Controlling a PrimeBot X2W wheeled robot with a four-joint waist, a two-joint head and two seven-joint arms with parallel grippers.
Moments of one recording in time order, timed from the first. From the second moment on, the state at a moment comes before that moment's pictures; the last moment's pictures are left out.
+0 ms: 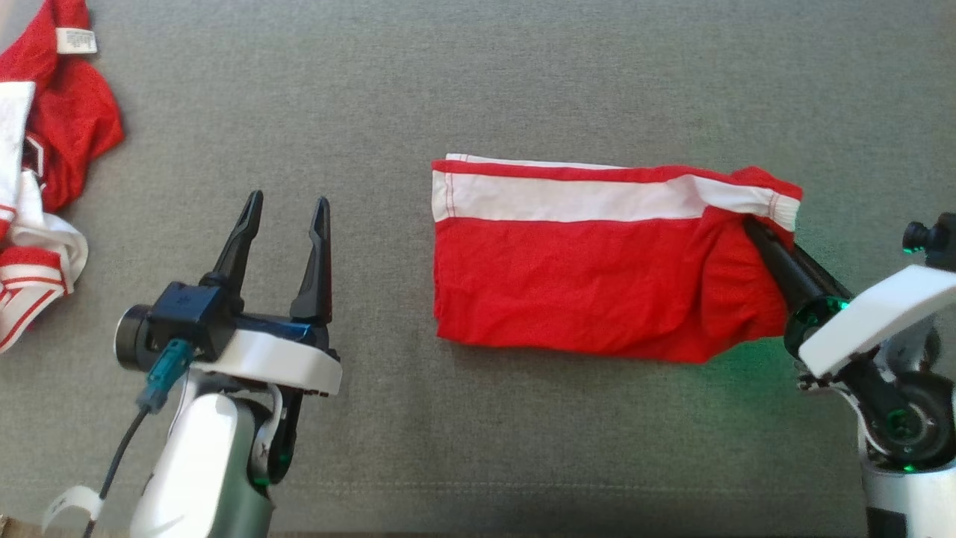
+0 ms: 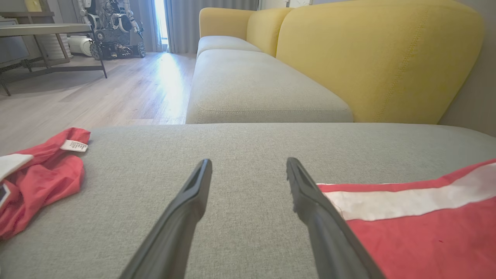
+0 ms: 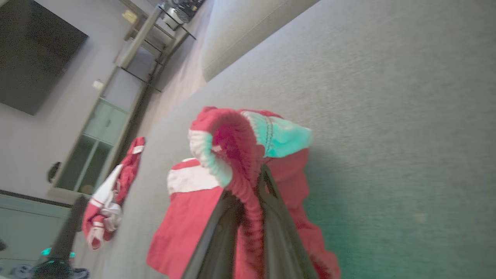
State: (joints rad) left arm -0.23 0.12 -0.25 0.14 -0.20 0.03 -0.25; right arm -0.16 -0.11 -0.06 -0.09 0.75 0.13 0.61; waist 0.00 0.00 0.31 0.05
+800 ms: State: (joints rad) left arm -0.26 0.06 -0.29 0.16 -0.19 0.01 -0.25; right arm -0.49 -0.07 0.36 0.36 1.17 0.13 0.46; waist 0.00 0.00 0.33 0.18
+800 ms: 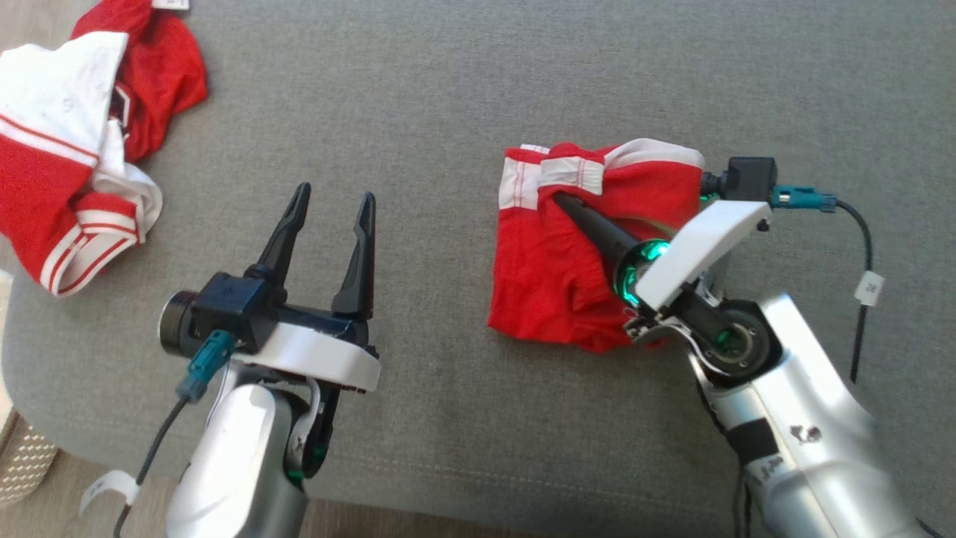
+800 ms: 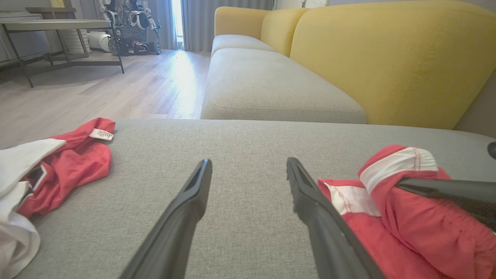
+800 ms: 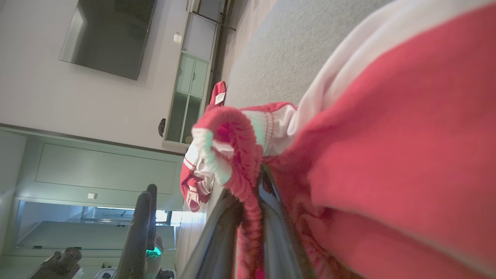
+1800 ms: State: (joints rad) left arm -0.21 0.08 -0.25 0.16 -0.17 0.01 -0.25; right arm -0.28 -0.27 0.16 0.08 0.99 0.13 0.05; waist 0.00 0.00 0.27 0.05
